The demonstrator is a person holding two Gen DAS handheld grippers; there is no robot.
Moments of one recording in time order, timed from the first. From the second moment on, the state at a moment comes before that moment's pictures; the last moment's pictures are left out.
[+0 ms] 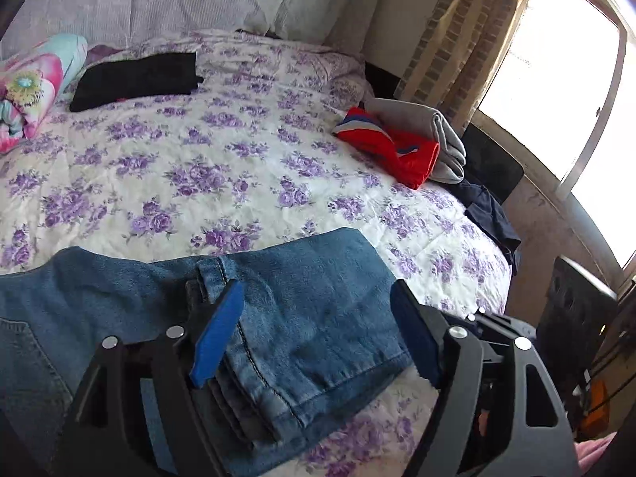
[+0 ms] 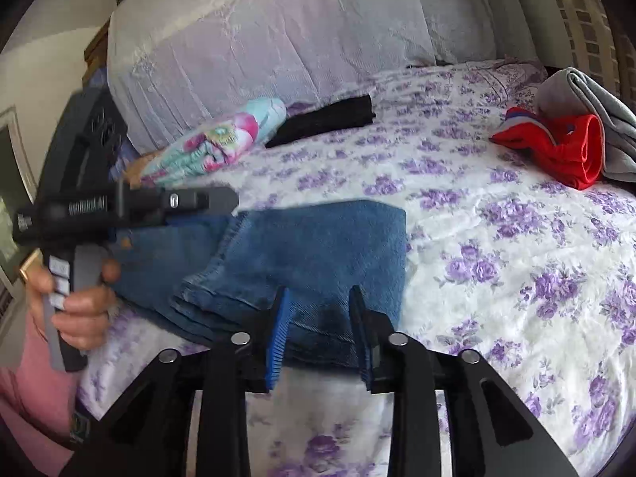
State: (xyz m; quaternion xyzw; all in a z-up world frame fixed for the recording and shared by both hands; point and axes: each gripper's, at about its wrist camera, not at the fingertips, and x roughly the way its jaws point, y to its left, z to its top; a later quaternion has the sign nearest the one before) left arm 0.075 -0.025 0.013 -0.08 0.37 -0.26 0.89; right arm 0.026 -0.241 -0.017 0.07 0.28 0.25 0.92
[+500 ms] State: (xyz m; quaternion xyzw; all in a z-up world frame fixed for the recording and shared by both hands) left arm 0.013 0.031 0.018 -0.07 0.32 -0.16 0.93; right arm 0.019 -0.228 -0.032 0.06 0.27 0.25 0.93
